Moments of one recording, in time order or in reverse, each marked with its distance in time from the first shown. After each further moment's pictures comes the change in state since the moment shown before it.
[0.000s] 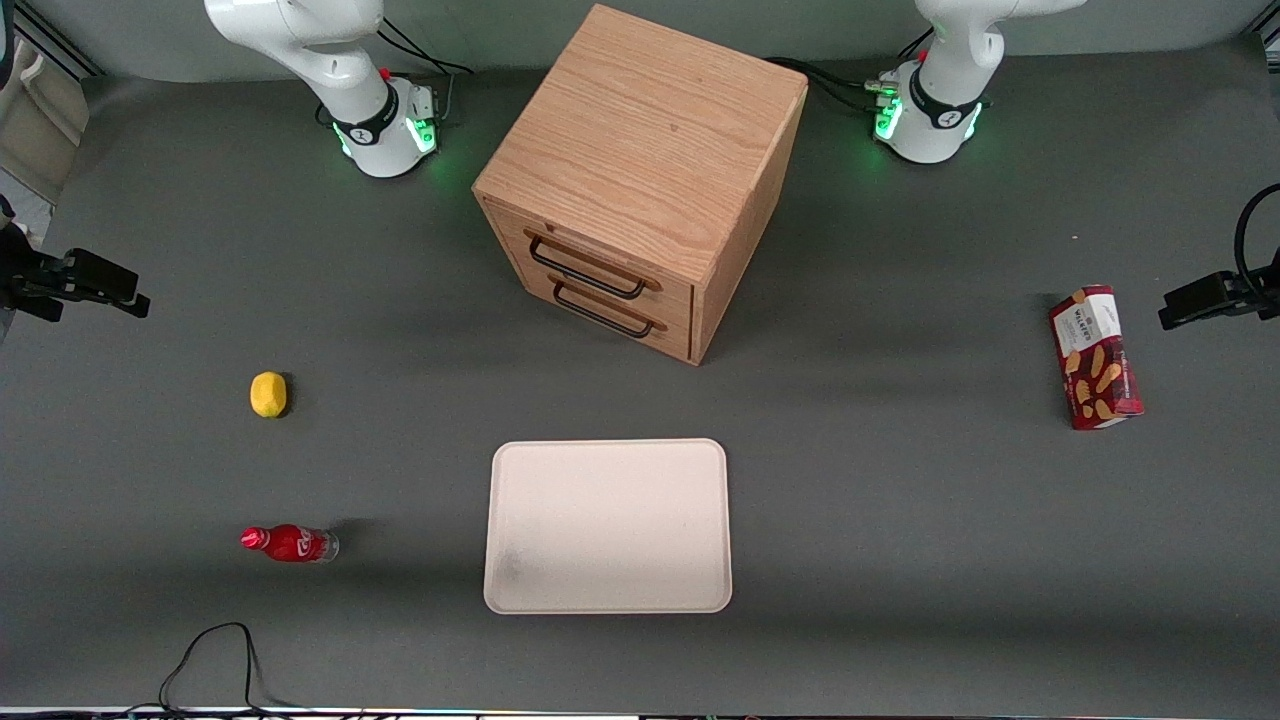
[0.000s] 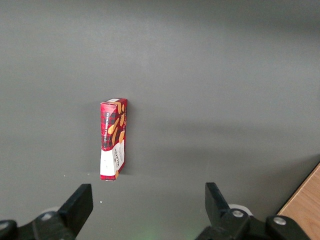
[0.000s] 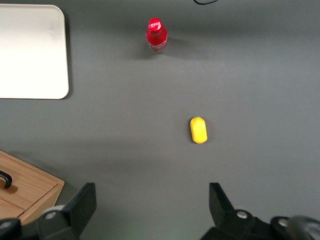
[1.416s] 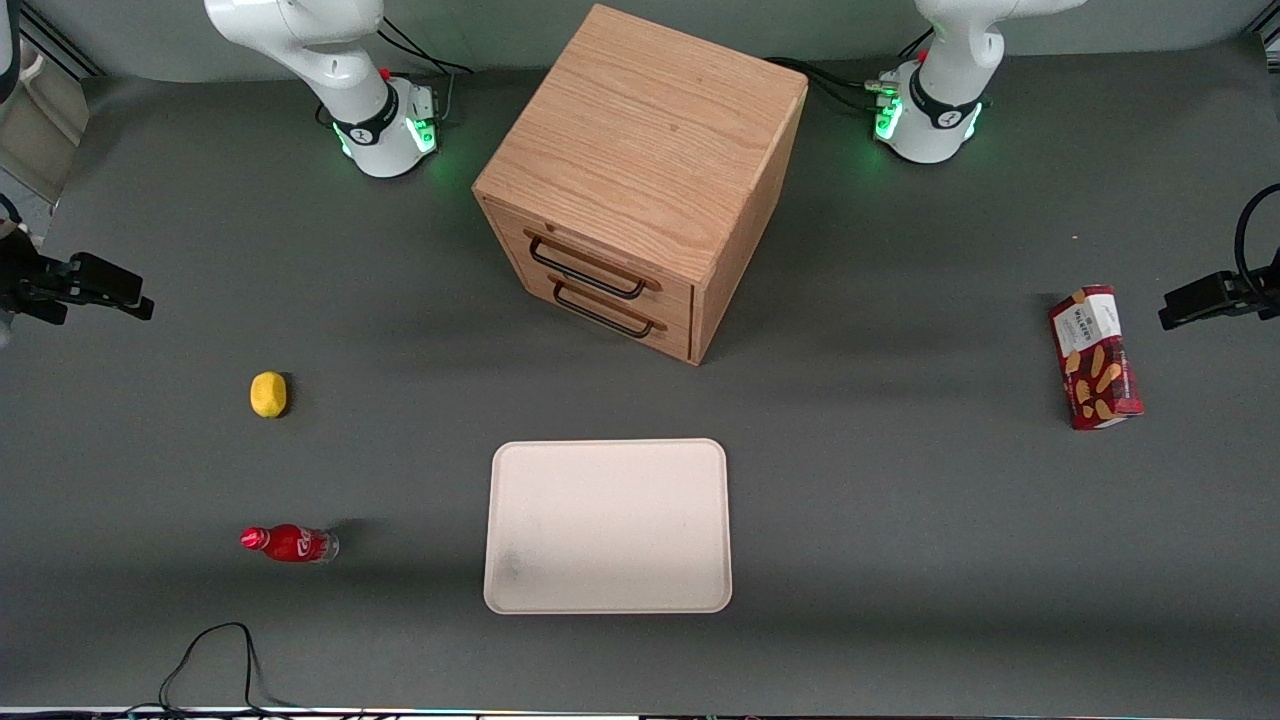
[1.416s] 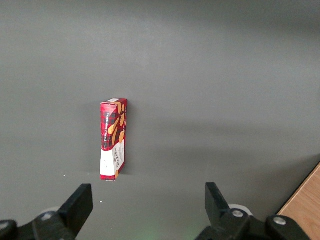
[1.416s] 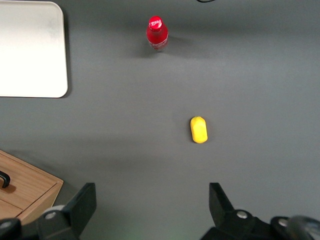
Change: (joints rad) arm 0.003 0.017 0.000 0.003 -0.001 0.003 -0.002
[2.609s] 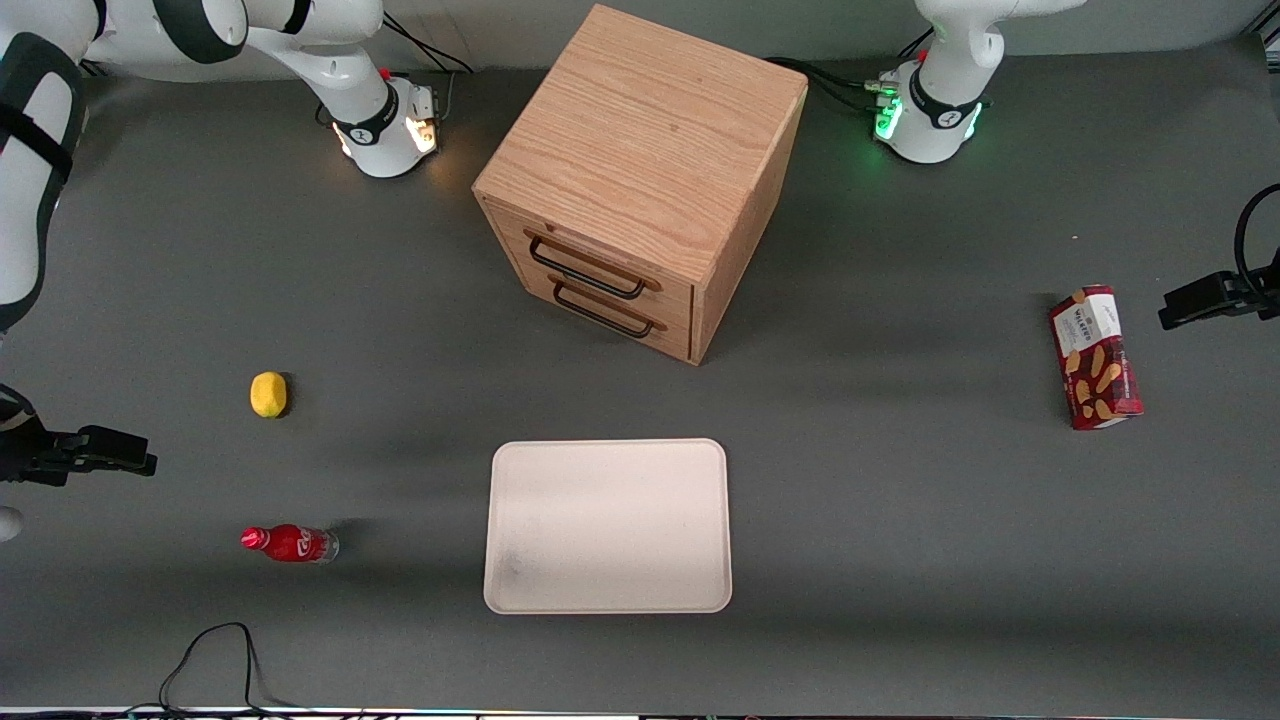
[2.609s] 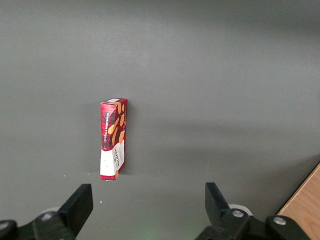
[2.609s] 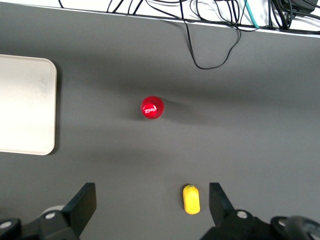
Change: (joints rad) arm -0.088 0.542 0.083 0.639 0.001 -0.023 -0.070
